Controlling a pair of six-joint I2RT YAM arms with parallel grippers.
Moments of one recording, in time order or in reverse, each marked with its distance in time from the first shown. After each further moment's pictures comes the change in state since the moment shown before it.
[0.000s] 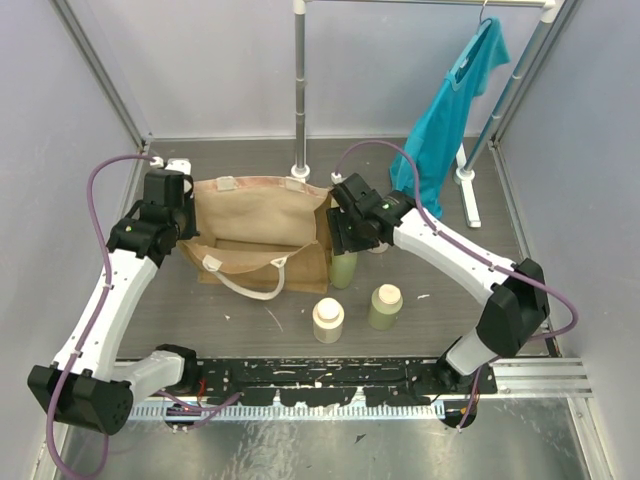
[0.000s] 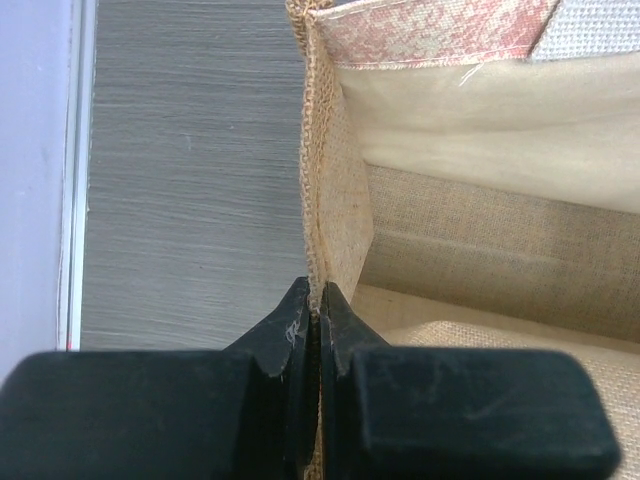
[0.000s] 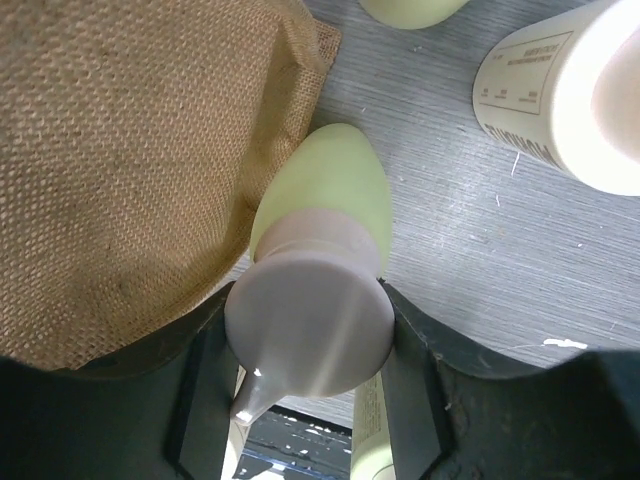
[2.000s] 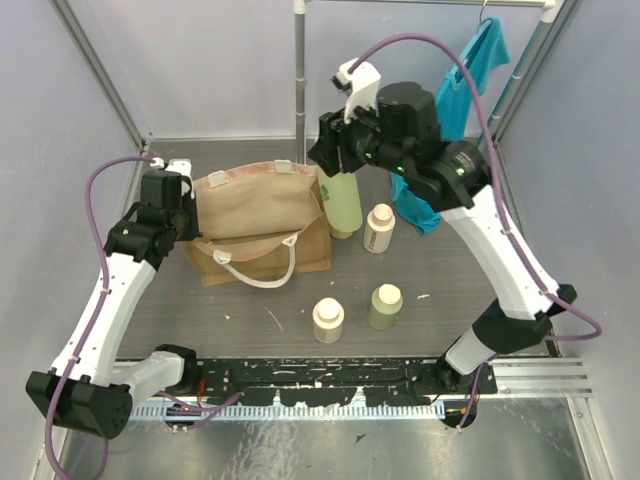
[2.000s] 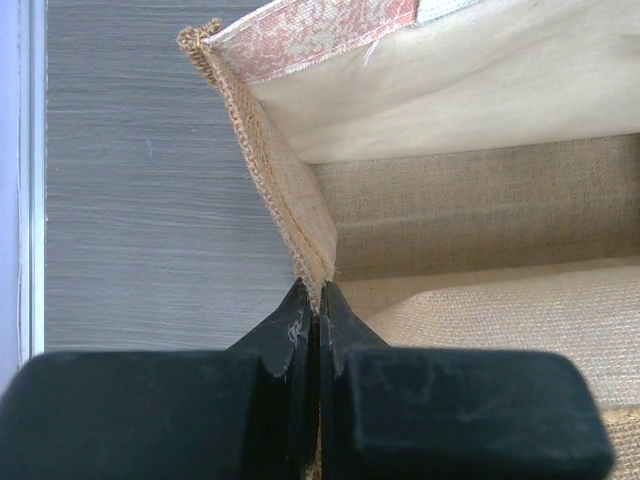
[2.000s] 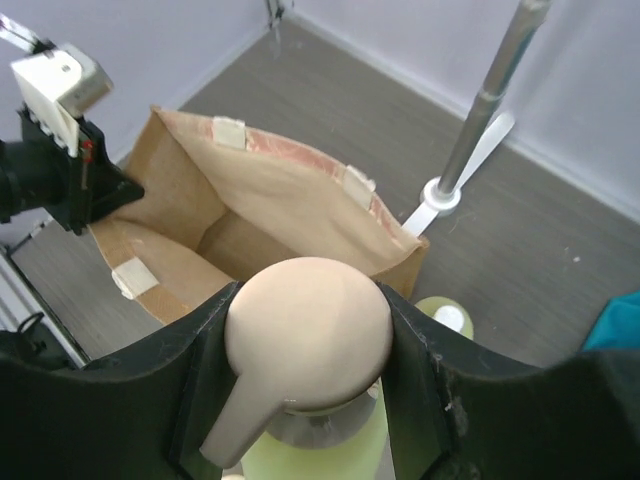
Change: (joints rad) left arm 0.002 -0.022 0.000 -0.002 0.080 -0.016; right arm 0.003 0.011 0.805 -0.001 -0.137 -0.362
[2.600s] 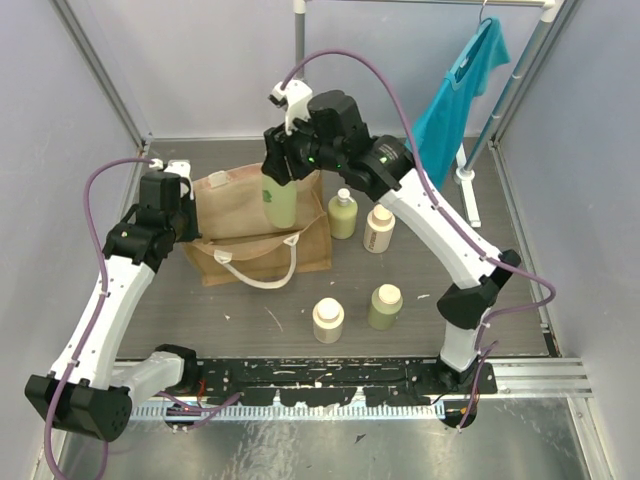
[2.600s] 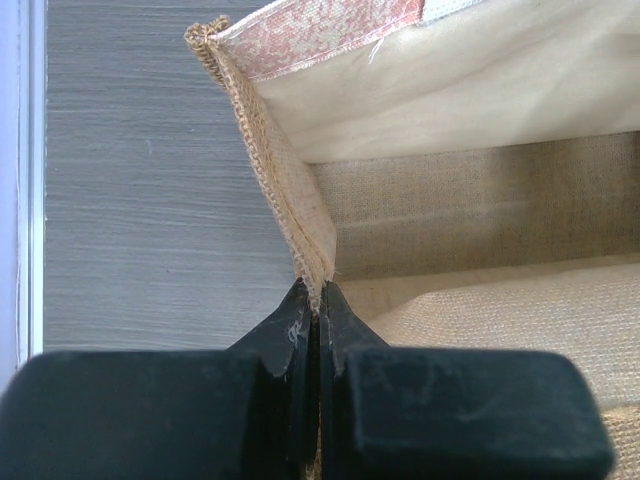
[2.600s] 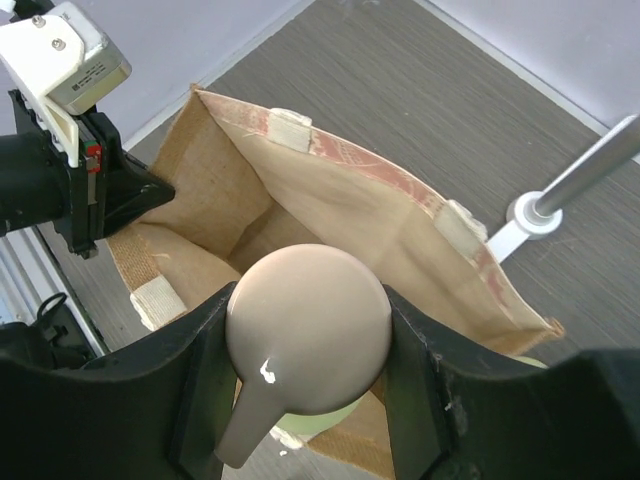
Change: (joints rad) left arm 0.000 -0.015 -0.006 0.001 0.002 0.000; right arm 0.077 0.244 0.043 0.089 -0.076 0.016
